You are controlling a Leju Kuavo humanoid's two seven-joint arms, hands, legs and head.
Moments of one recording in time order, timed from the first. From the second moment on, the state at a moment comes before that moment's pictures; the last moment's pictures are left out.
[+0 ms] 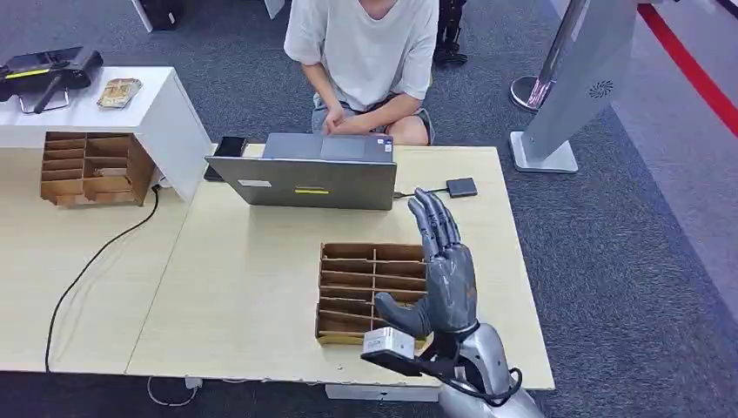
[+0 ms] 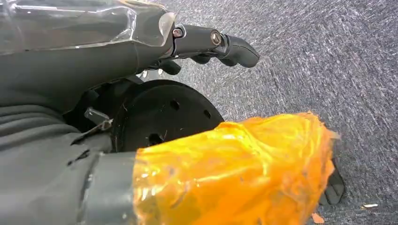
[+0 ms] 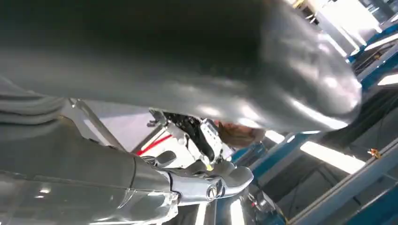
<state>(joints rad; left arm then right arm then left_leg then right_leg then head) -0.18 -0.27 -0.33 0.00 1.54 0.55 -0.13 -0.24 -0.07 0.72 -1.52 0.80 -0.67 -0.16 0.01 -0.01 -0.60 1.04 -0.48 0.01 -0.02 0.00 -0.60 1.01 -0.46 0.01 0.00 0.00</state>
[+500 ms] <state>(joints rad) -0.18 -0.27 -0.33 0.00 1.54 0.55 -0.12 -0.11 -0.07 0.72 -1.58 0.78 -0.67 -0.22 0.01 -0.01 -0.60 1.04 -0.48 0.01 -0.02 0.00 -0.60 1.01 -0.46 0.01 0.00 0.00</state>
